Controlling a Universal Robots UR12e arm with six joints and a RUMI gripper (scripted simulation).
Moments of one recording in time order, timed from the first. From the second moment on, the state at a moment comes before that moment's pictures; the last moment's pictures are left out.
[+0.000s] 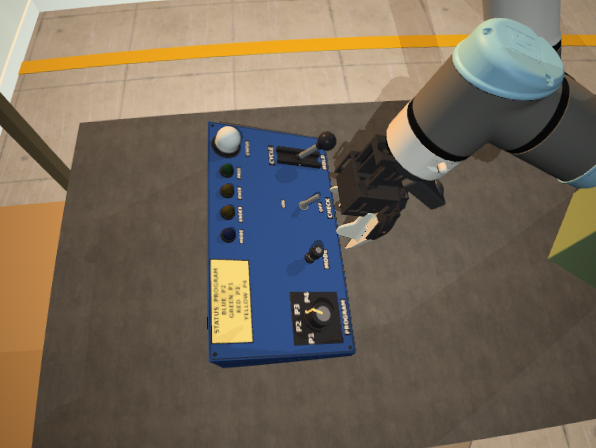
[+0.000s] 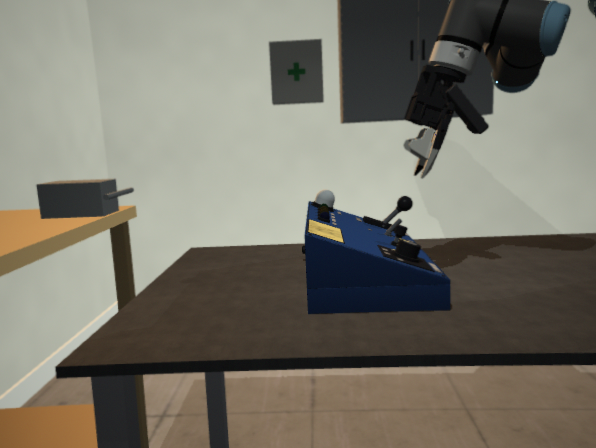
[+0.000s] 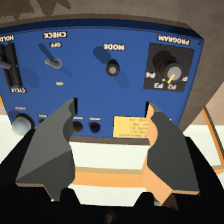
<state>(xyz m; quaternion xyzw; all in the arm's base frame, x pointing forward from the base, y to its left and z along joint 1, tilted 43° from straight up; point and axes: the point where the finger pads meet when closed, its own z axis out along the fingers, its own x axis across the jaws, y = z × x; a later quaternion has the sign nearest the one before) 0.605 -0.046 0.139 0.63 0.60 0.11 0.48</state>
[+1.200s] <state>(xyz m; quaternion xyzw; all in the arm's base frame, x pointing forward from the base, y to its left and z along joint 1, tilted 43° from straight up) 0.616 -0.054 0.131 0.63 0.60 0.11 0.48</state>
